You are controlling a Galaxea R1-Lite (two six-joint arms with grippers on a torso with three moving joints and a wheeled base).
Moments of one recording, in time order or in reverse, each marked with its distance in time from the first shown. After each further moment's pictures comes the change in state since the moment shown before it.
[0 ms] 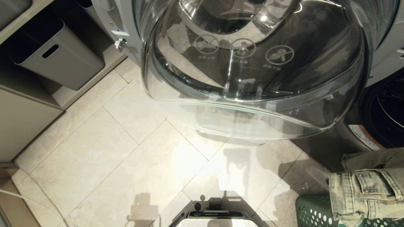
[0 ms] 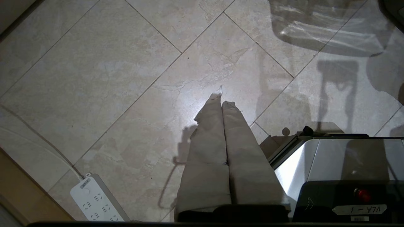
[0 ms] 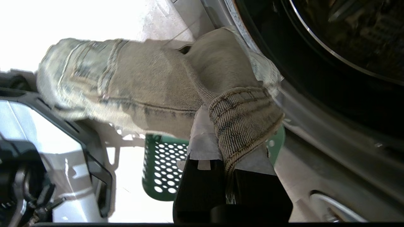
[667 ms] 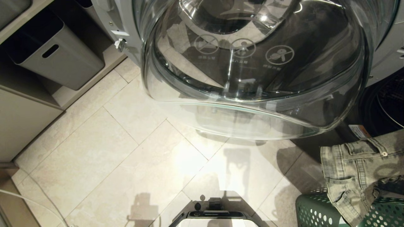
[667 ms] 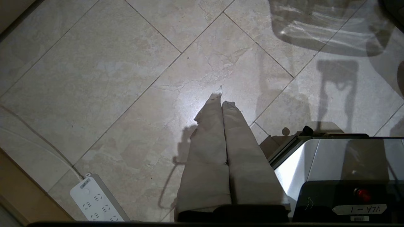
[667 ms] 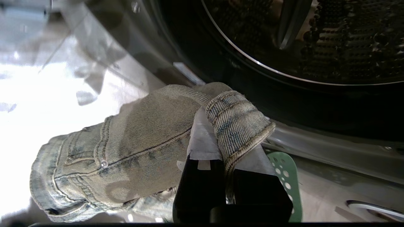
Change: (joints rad) left arm 0.000 0.000 0.000 0.000 0.000 0.001; right arm -0.079 0.207 0.171 -0.681 -0.236 0.057
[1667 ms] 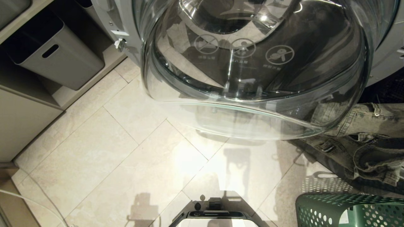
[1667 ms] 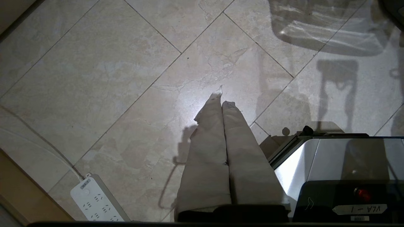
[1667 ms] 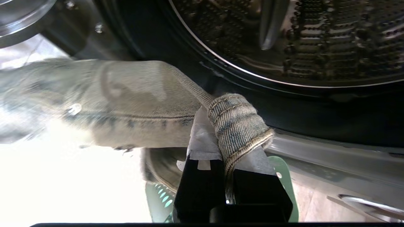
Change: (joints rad) left arm -0.001 0.000 0.000 0.000 0.000 0.002; right arm -0.300 0.119 -0.053 -0.080 0.195 -0.023
